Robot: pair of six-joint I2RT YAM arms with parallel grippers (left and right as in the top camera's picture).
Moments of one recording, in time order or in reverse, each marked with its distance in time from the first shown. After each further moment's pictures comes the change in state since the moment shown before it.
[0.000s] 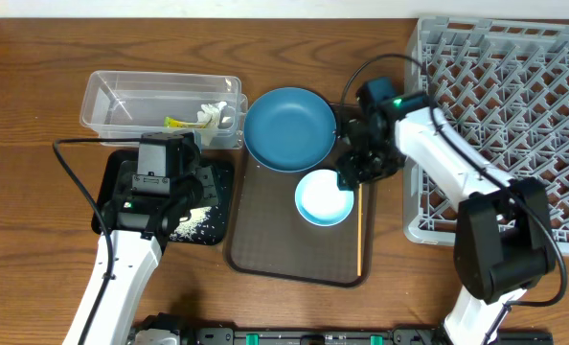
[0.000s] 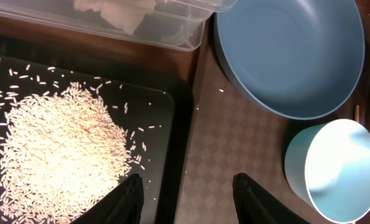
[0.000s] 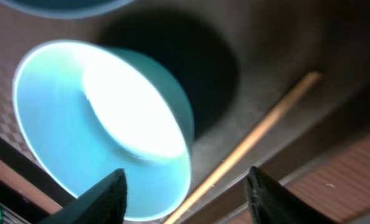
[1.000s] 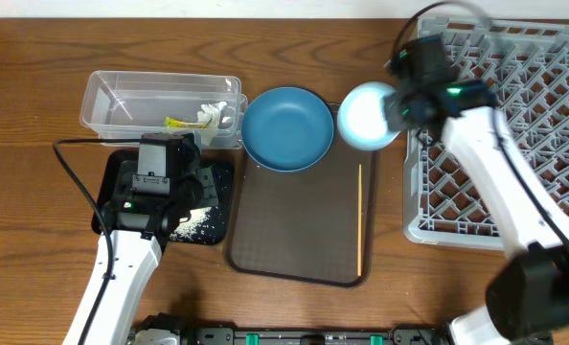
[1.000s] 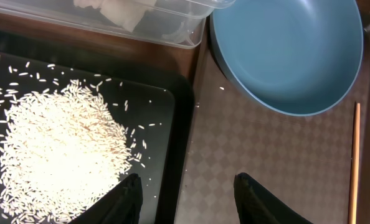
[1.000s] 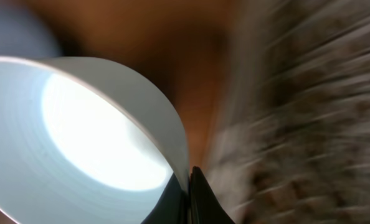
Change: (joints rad) left arm 0.000 0.000 0.000 -0.006 0.000 0.000; right arm -0.131 -0.223 0.095 0.234 0.446 0.143
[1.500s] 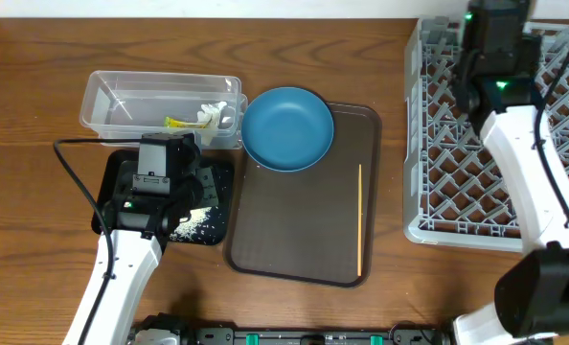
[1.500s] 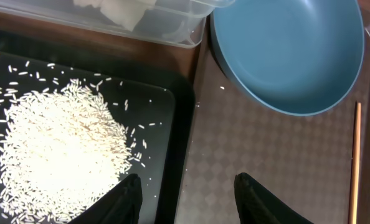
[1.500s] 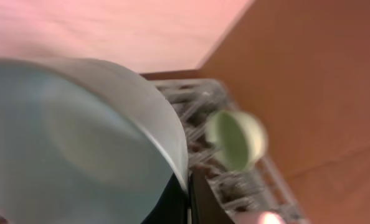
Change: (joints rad) left arm 0.000 0.002 0.000 -0.001 0.000 0.000; right arm -0.164 0.008 0.014 0.452 0.700 -0.175
